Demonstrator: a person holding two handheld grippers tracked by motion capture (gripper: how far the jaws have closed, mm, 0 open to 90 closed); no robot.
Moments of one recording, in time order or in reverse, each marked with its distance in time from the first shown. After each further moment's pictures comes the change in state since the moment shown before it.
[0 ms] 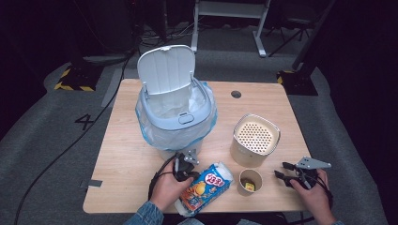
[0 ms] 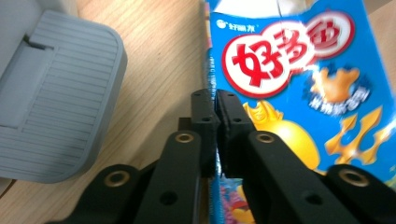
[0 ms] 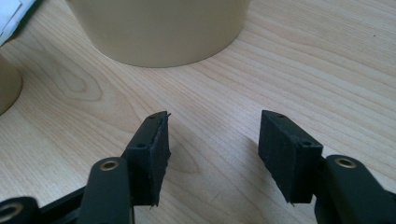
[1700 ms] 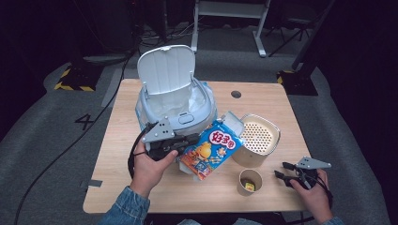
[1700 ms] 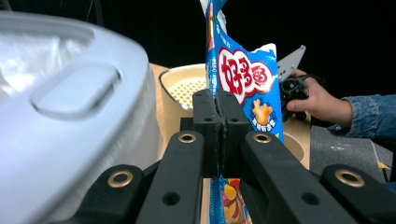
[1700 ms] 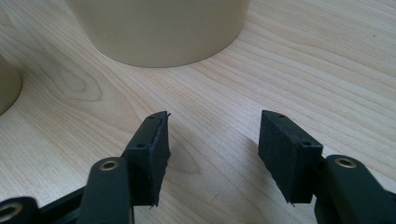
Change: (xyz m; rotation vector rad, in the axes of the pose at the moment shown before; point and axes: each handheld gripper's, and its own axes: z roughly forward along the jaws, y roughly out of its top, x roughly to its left) left arm -0.007 0.051 -0.144 -0.612 -0.026 0.194; right arm 0.000 0.000 0.000 0.000 0.000 0.000
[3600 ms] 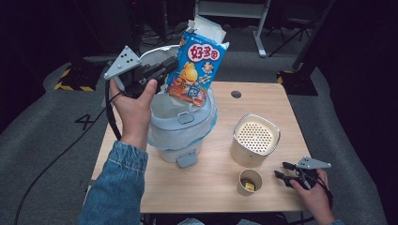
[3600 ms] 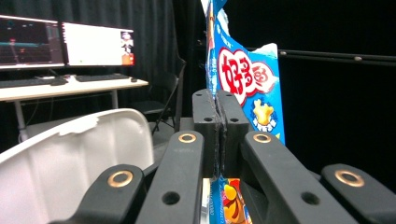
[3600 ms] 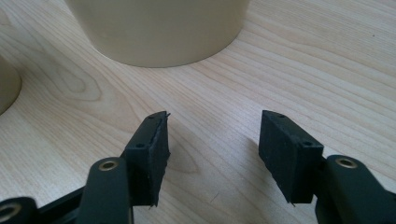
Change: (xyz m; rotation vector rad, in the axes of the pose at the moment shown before) left arm 0.070 0.109 -0.043 -0.343 0.305 -0.040; right arm 0.000 0.000 0.000 0.000 -0.002 0.000
